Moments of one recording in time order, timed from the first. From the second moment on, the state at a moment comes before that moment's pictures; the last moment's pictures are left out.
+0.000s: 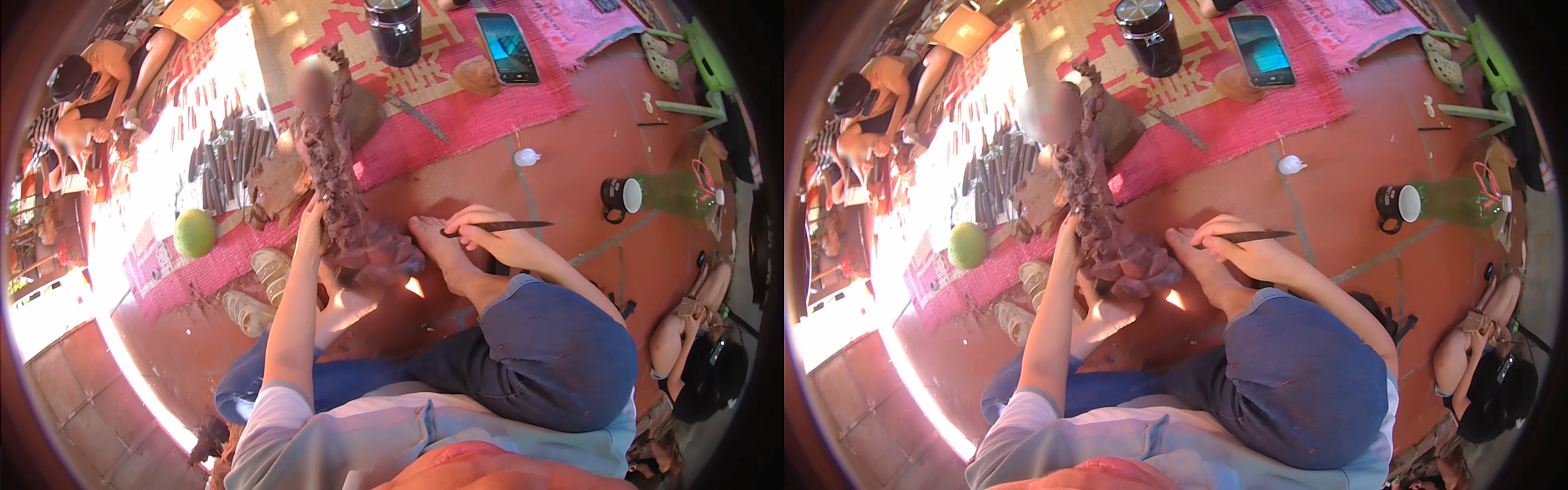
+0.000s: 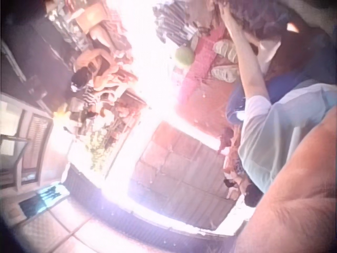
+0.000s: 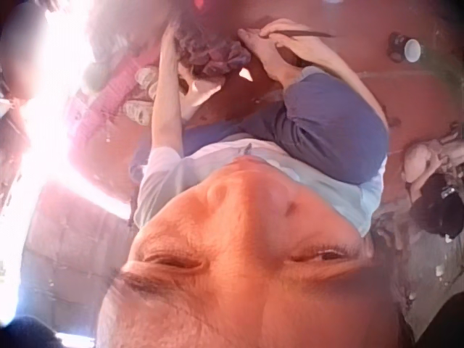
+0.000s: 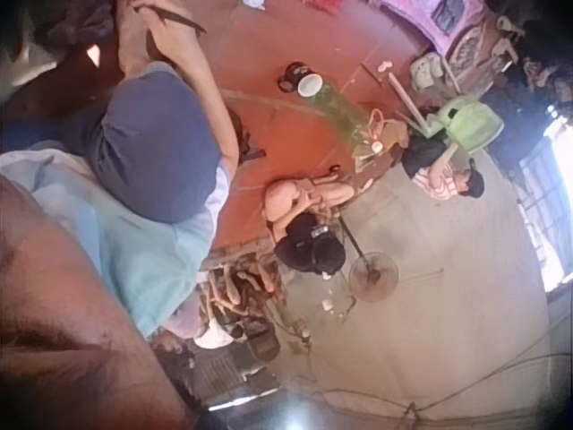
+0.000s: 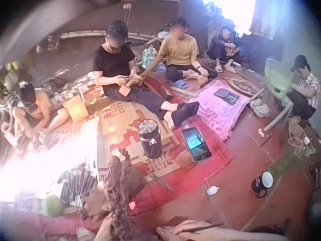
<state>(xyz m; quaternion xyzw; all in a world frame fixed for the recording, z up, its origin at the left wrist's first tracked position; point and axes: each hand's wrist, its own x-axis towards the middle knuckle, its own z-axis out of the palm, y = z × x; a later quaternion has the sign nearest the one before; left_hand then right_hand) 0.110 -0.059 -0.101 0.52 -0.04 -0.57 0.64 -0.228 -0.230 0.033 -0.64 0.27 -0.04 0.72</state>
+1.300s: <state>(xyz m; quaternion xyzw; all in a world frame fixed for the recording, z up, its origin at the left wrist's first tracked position) 0.065 -0.013 -0.129 0.72 -0.22 -0.37 0.54 -0.101 -0.398 -0.121 -0.84 0.51 0.00 0.16</state>
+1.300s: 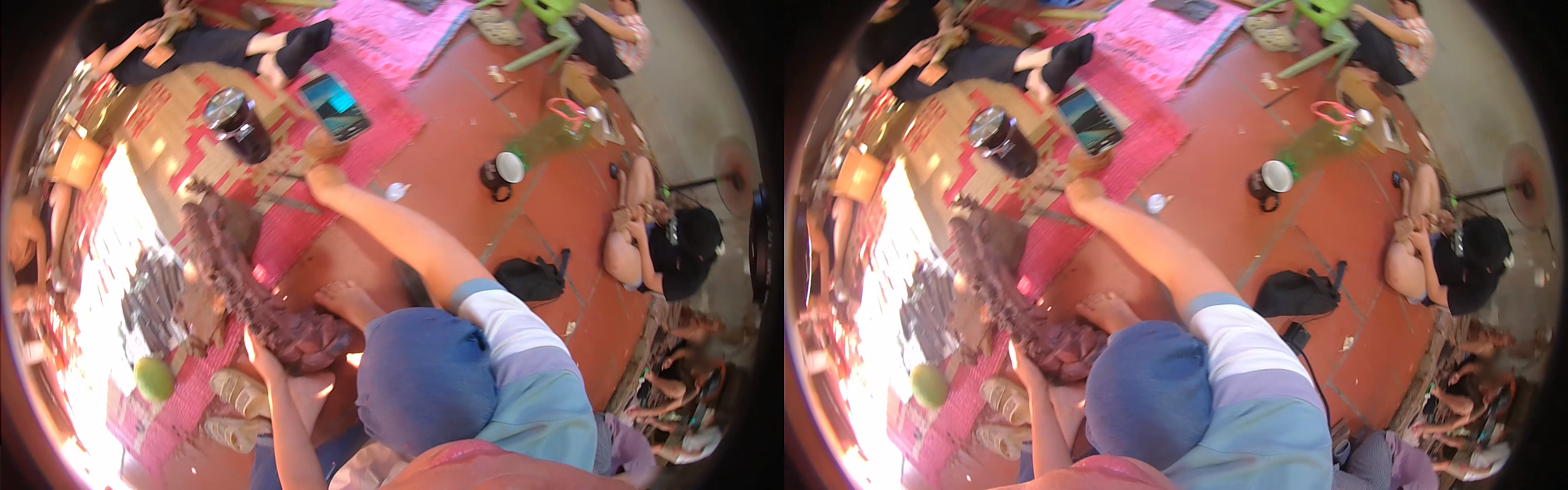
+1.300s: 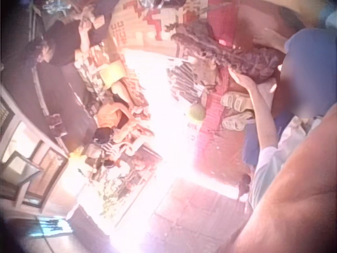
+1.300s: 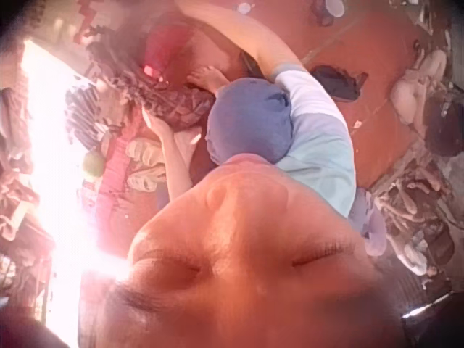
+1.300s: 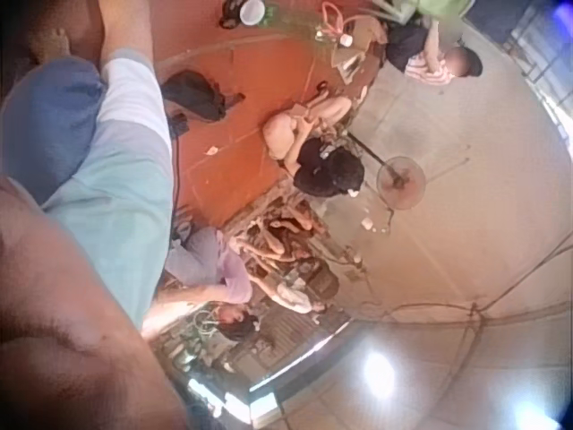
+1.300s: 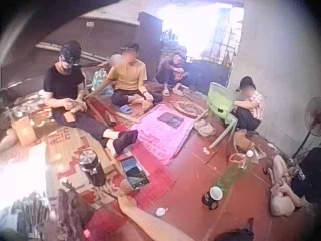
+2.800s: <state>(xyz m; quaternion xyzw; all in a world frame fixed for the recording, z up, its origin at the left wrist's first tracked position) -0.066 0.085 -0.015 0.74 -0.48 -0.33 0.34 -0.157 -0.270 0.199 -0.84 0.29 0.04 0.46</state>
